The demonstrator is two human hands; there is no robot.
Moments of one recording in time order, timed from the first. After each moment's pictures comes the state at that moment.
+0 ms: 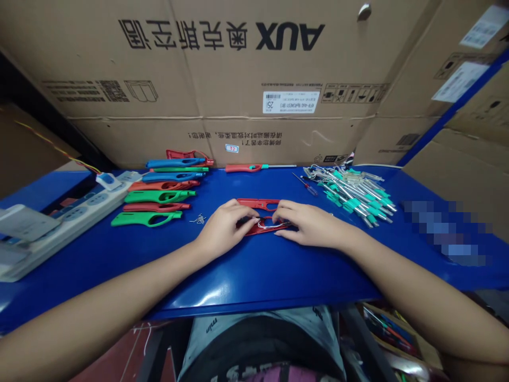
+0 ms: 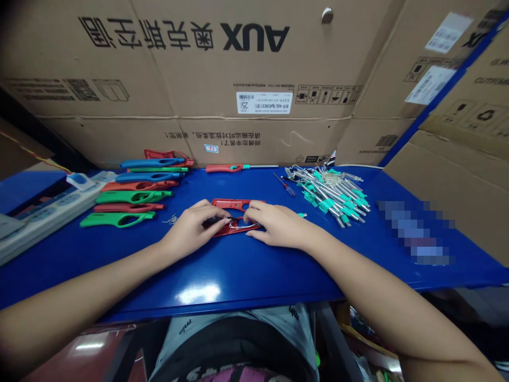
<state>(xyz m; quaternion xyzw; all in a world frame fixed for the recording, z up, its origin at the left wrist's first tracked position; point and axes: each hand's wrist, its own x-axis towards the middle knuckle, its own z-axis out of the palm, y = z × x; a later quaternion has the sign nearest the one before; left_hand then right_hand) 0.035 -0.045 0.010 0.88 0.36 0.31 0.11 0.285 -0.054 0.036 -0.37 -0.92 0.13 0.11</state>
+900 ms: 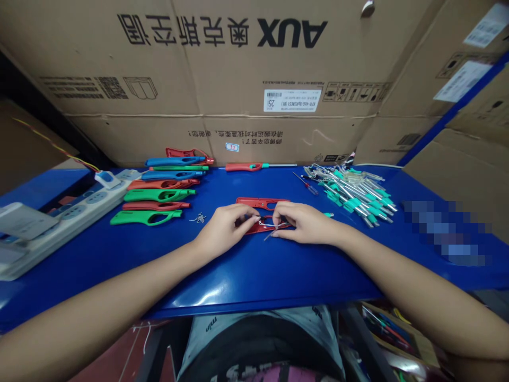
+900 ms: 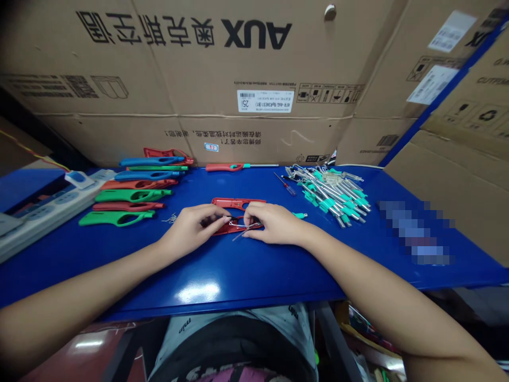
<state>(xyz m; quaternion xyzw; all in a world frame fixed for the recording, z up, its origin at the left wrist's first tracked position) 0.036 -0.049 0.013 0.85 0.37 0.33 0.17 0.278 -0.043 0.023 -0.36 -0.89 0.21 0.17</state>
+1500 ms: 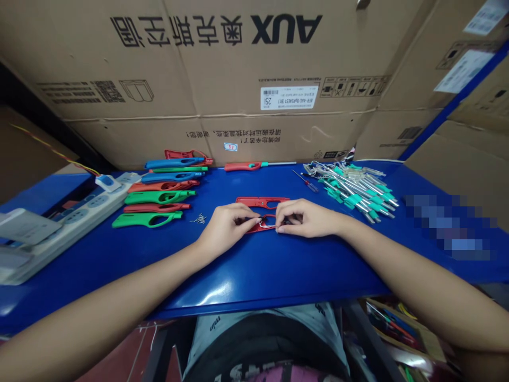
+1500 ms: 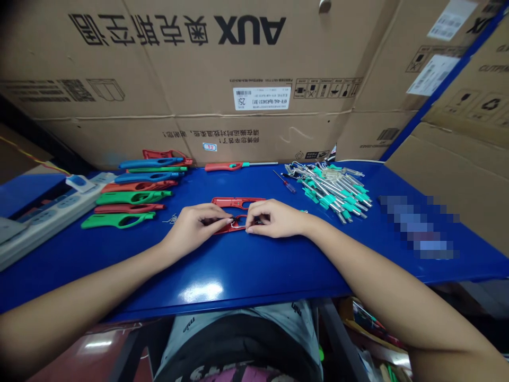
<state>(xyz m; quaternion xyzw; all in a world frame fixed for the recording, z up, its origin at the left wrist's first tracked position) 0.037 -0.047 0.011 0.83 0.37 0.36 0.22 0.289 -0.033 0.026 -0.27 -0.88 0.35 0.19</state>
